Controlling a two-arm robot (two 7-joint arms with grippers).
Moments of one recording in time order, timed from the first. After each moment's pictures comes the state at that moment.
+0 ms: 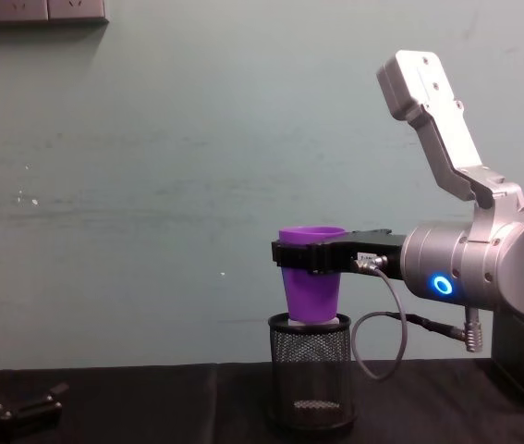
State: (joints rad) left arm -0.20 0.60 0.45 -1.41 -0.25 -0.12 0.03; right arm 0.56 0.09 -0.37 -1.19 0.18 0.17 0.27
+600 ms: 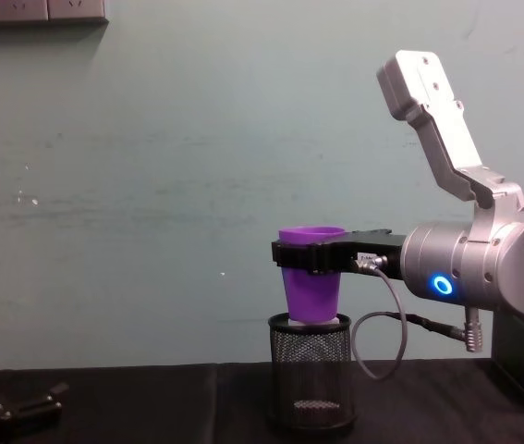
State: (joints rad) left arm -0.20 0.60 0.45 -1.41 -0.25 -0.12 0.03; right arm 0.56 0.09 -0.37 -1.19 0.18 0.17 0.27
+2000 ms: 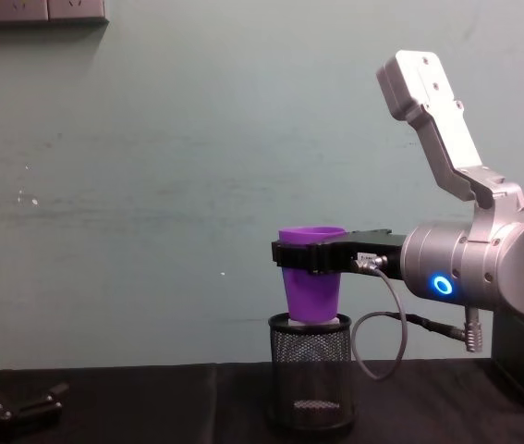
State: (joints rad) left arm -0.20 0.60 0.45 -1.41 -0.25 -0.12 0.03; right arm 0.56 0.09 -0.37 -1.19 0.18 0.17 0.27
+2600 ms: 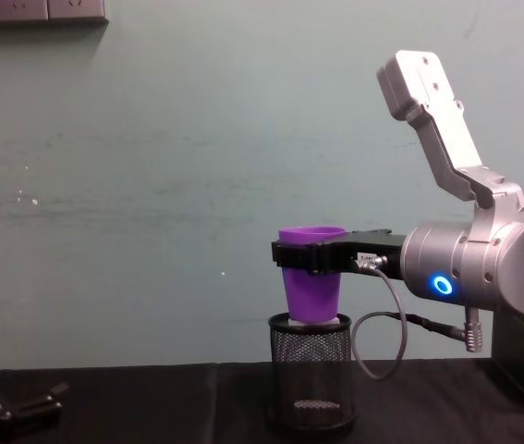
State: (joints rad) left arm -0.20 0.60 0.45 -1.41 -0.25 -0.12 0.03; right arm 0.56 0.09 -0.37 -1.19 0.18 0.17 0.27
